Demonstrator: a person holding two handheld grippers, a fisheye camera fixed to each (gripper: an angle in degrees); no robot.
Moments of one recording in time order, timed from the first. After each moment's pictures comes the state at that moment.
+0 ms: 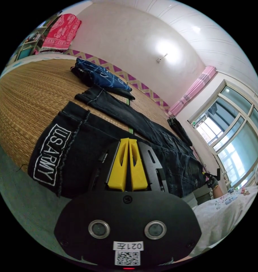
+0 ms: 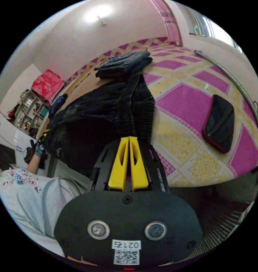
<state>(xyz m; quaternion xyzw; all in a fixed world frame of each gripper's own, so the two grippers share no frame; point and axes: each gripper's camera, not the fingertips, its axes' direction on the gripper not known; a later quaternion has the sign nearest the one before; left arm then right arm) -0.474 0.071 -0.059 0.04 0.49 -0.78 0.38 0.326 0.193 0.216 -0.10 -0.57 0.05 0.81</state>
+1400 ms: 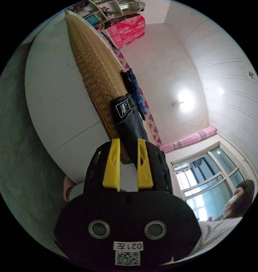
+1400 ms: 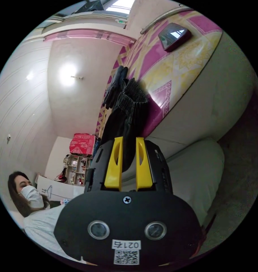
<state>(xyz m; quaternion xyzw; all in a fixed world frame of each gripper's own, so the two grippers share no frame) -0.408 0.265 -0.136 0.02 0.42 -0.90 0.13 0.365 0.317 0.305 -0.14 -0.72 0.36 0.58</state>
